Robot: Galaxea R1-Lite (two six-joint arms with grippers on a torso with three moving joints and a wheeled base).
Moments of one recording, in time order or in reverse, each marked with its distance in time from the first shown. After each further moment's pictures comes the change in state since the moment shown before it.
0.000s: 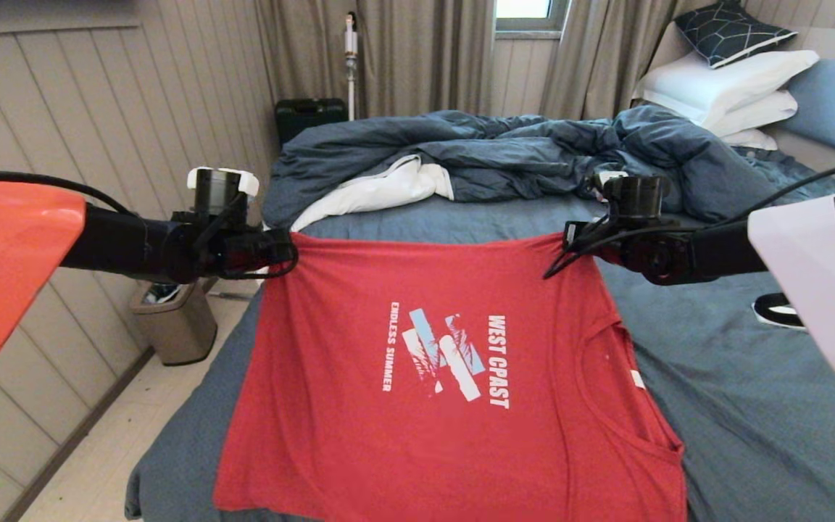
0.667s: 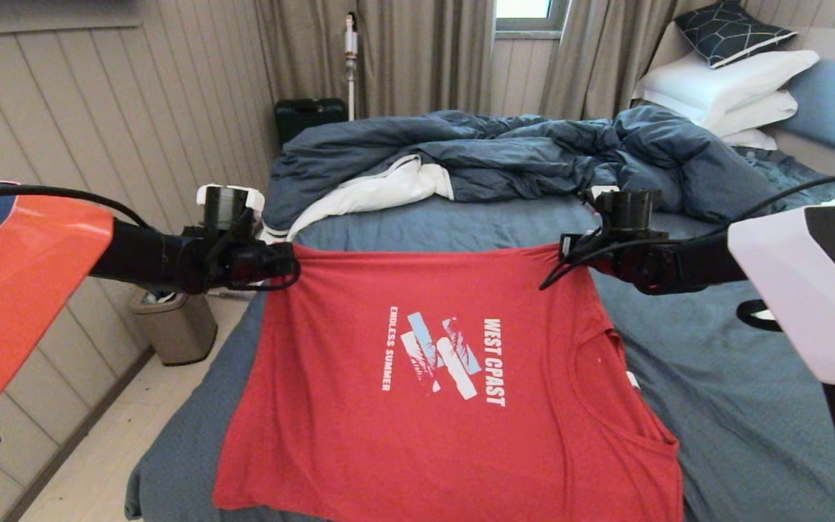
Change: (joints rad) left arm 0.010 0.063 0.000 -0.030 -0.004 0.072; right arm -0.006 0.057 -0.008 -0.009 0.001 -0.014
